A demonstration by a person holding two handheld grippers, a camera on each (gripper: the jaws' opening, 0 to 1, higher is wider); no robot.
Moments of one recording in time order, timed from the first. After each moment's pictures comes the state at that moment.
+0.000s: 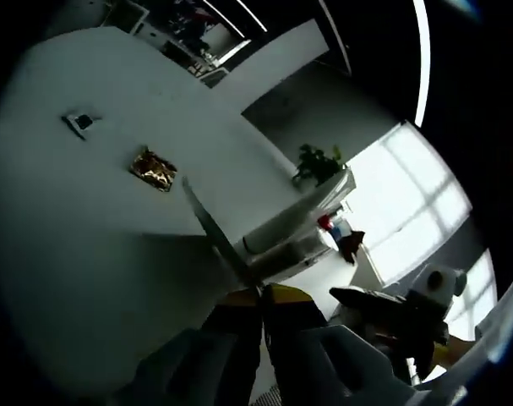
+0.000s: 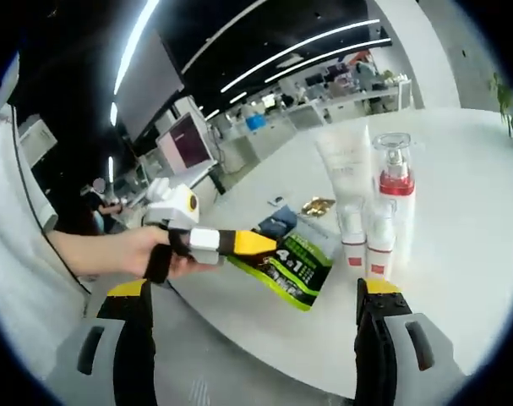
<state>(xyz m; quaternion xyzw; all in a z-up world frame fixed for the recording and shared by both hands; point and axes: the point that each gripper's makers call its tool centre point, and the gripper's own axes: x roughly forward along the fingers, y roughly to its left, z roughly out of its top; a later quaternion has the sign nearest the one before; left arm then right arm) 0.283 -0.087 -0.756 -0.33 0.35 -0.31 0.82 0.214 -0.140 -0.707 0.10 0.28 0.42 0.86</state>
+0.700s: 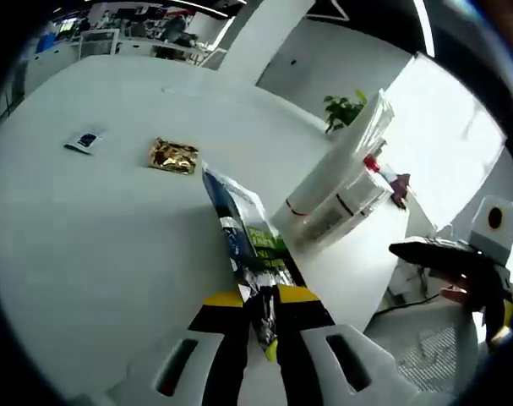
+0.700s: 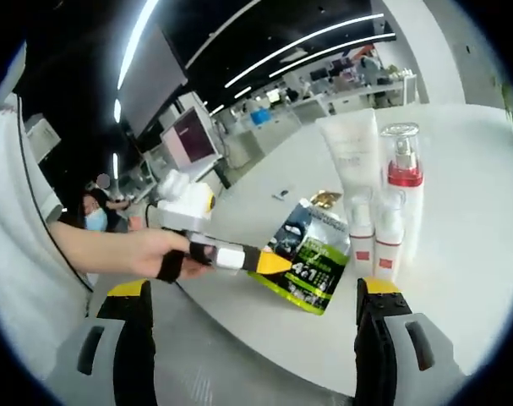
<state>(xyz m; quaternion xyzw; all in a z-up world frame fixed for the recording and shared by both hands) 0.282 -0.069 -0.805 -0.14 0.40 -0.27 0.86 0.212 -0.139 -0.712 0.10 0.29 0.42 0.85</state>
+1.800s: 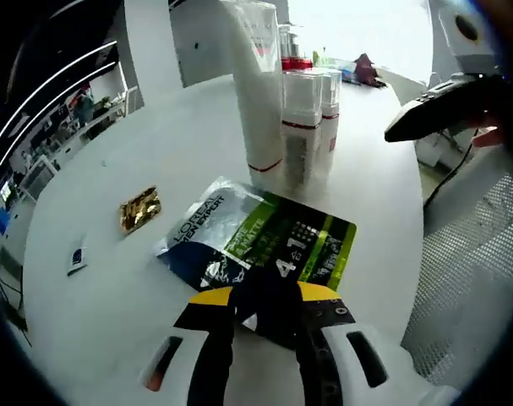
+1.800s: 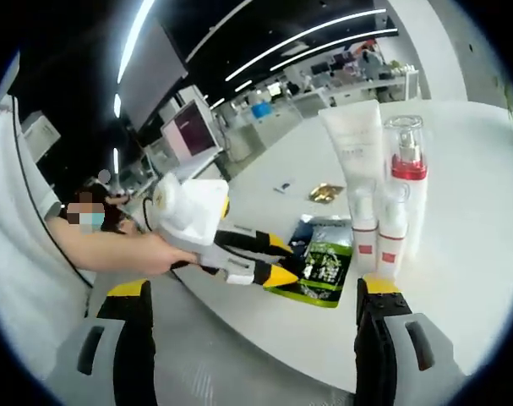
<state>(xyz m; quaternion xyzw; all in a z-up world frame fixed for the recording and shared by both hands) 0.288 -0.073 -0.825 0.19 0.35 -0.36 0.84 0.208 -0.137 -0.716 0.09 0.30 0.43 0.85</state>
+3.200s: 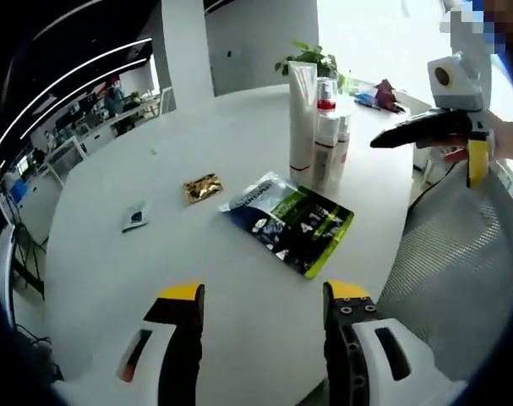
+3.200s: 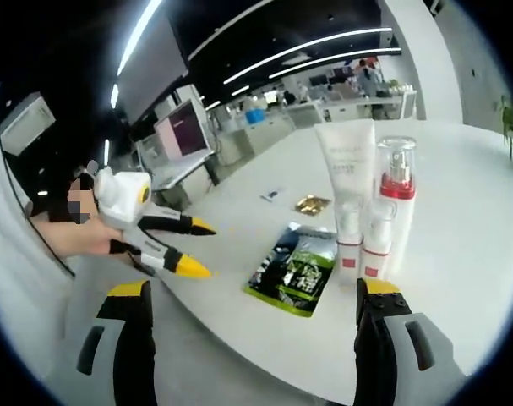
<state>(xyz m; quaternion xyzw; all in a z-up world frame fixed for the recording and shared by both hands) 0.239 0.022 -0.771 0.14 0.33 -0.30 0.88 0.221 -0.146 -0.718 0.04 0.27 0.40 0.87</state>
